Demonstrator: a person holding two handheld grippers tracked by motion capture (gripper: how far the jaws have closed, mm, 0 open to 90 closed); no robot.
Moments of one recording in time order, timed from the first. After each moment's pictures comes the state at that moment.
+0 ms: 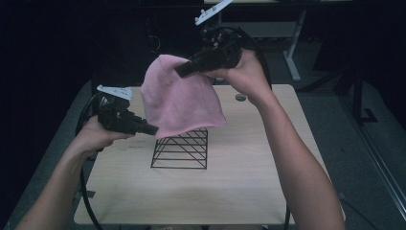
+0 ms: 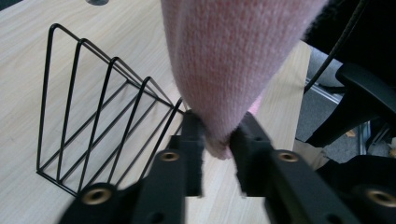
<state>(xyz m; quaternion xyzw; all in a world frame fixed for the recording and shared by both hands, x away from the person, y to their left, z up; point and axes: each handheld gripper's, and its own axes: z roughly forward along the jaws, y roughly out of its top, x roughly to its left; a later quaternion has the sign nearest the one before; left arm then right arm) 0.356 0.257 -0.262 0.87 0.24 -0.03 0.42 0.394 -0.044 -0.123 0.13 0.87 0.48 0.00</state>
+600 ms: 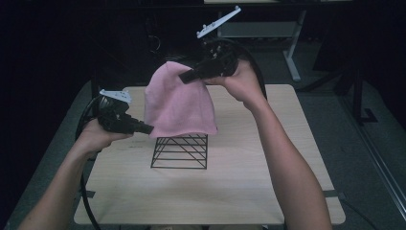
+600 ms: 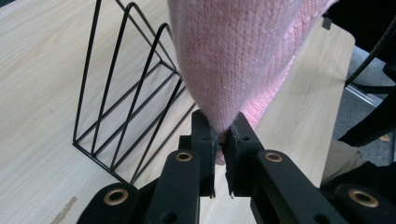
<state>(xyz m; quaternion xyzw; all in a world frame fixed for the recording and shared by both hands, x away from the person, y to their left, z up) 0.365 0.266 -0.284 0.88 0.28 0.00 0.39 0.419 -0.044 -0.162 0.17 0.86 0.48 -0.01</state>
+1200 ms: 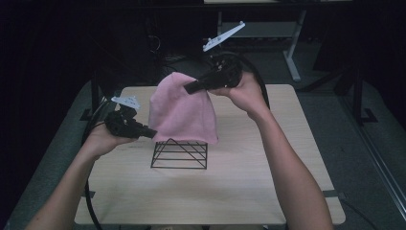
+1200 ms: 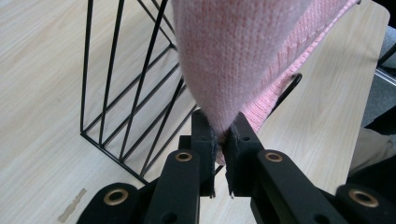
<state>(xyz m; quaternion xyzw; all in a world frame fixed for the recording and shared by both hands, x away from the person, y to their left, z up) 0.364 0.256 -0.301 0.89 0.28 0.02 0.35 0.413 -0.054 -0.189 0.17 0.86 0.48 -0.02</state>
